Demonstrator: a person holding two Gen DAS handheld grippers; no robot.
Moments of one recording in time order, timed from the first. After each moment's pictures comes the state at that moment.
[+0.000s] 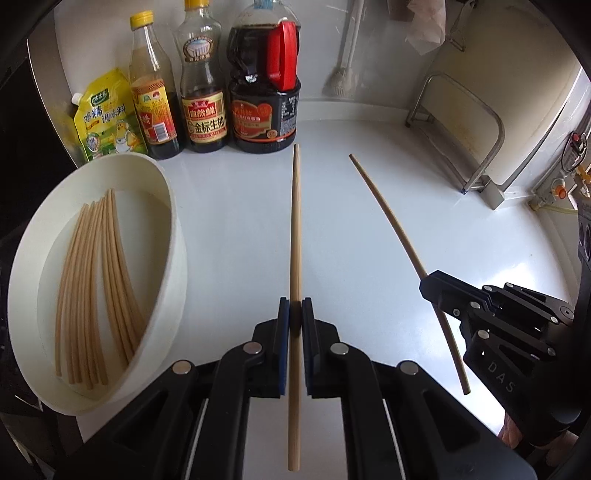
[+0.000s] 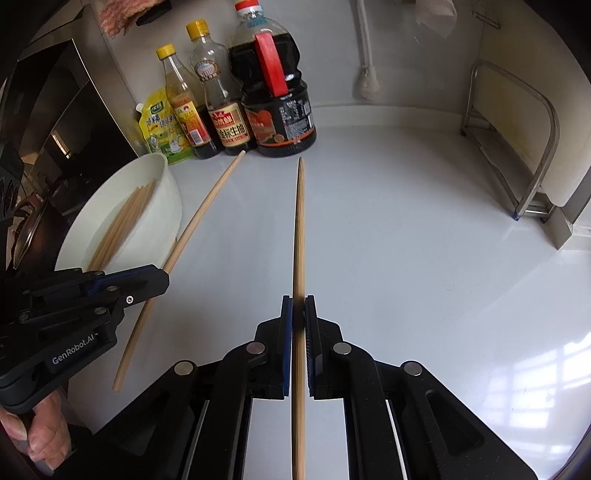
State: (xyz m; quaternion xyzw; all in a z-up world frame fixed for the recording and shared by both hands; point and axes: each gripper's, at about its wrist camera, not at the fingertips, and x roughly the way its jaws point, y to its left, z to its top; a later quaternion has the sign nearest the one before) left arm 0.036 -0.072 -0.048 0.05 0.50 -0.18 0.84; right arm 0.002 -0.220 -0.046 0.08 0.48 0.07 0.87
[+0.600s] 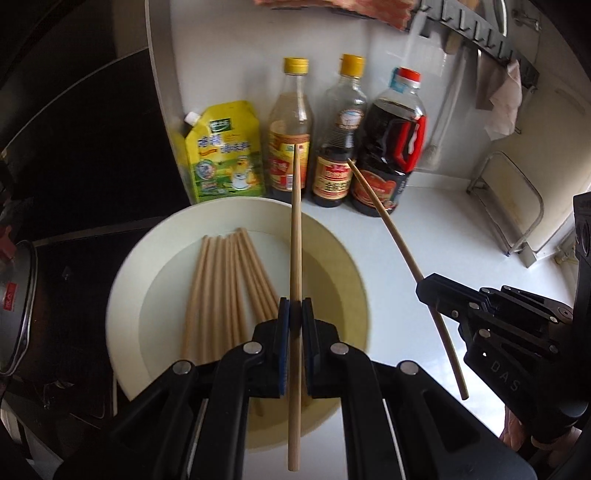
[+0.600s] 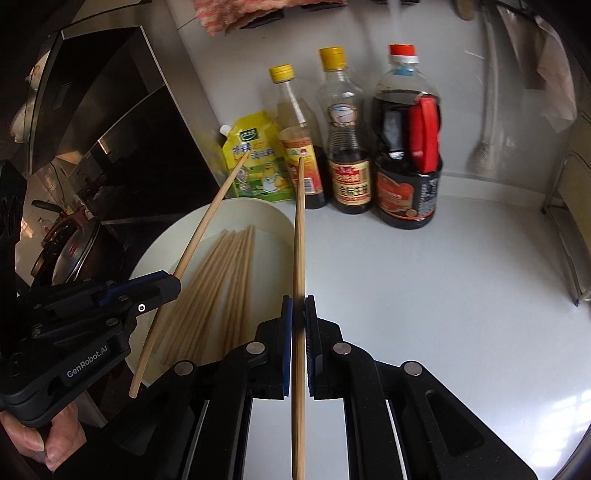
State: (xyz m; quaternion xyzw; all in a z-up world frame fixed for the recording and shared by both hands) left arm 0.070 0.079 0.005 0.02 0.45 -0.10 0.89; right arm 0.070 -0.077 0.000 0.06 0.45 0.16 0.88
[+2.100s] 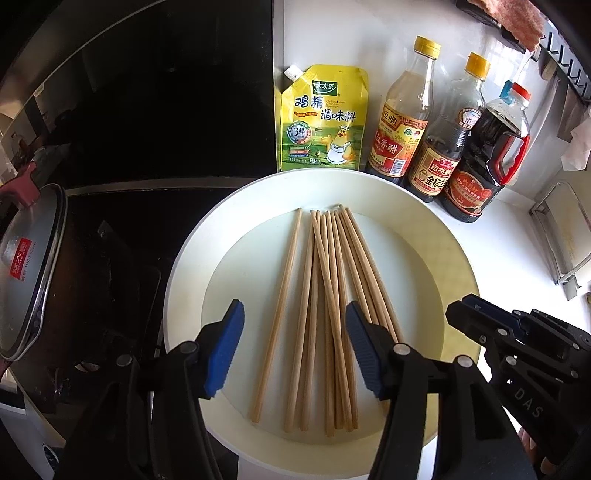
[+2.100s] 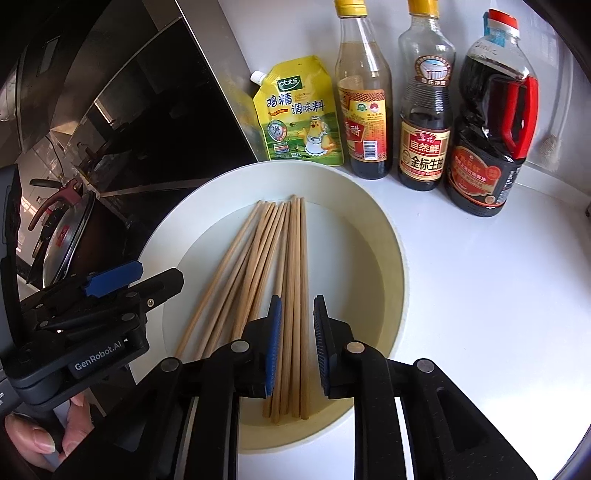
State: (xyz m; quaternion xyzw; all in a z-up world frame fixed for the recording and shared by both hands) left arm 0.103 0.157 -0.040 -0.02 0.49 -0.01 0.87; right arm 0.100 -0.013 -0.036 0.05 0.51 0.17 0.84
